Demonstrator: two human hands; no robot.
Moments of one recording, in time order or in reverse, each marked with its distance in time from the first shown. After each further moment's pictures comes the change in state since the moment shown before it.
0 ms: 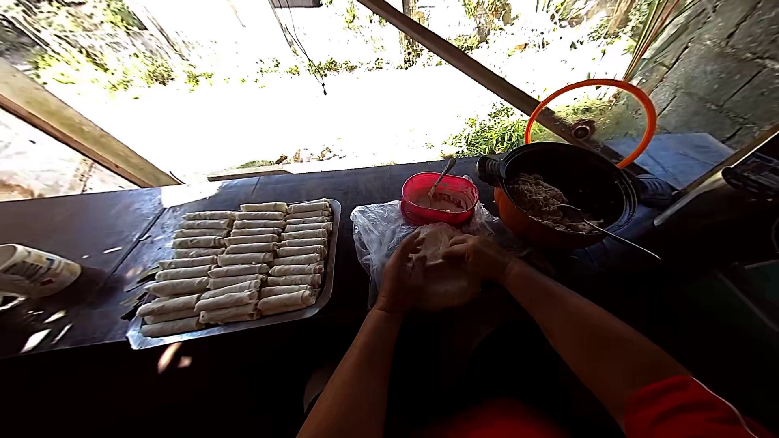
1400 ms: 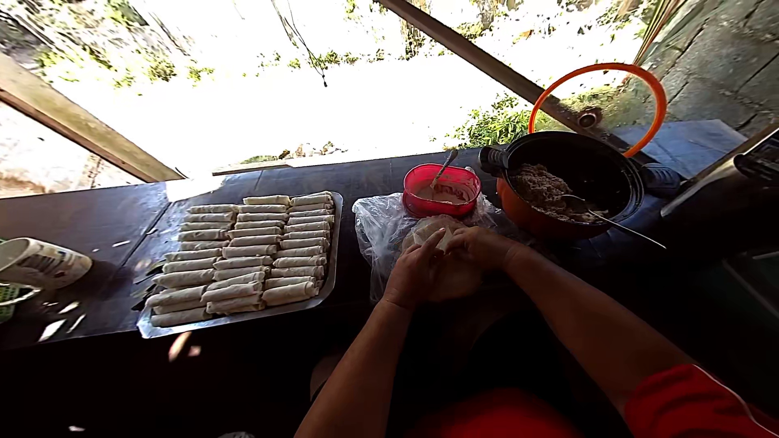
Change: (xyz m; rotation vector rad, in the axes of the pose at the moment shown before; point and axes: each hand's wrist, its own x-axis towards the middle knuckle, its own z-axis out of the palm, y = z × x) left_hand -0.003 0.012 0.006 0.219 -0.202 0.099; right_hand 0.009 -0.003 -0.011 0.060 -0.184 0.067
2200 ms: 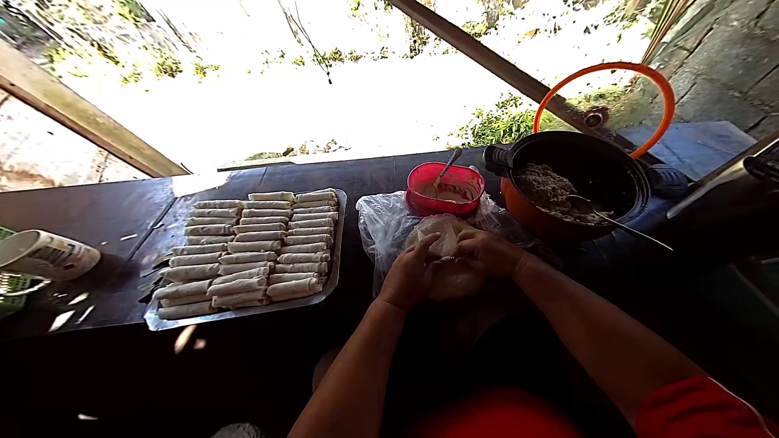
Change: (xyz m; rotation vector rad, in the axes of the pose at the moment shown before) left_hand -0.006 -0.006 -0.010 -0.072 -0.061 -0.044; right_hand -0.019 0.006 0.013 -0.040 0.146 -0.106
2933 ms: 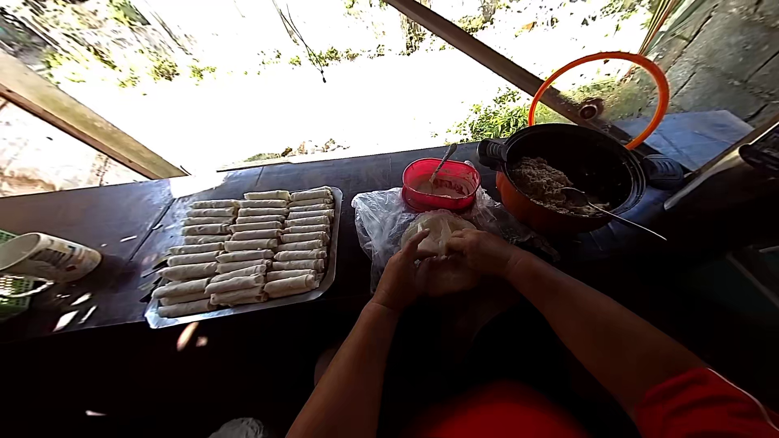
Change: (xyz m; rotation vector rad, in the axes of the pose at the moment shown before) left_hand -0.013 -0.001 0.000 -0.173 0.020 -0.044; right_hand 0.005 -0.021 -0.002 -0.089 -0.098 0.072
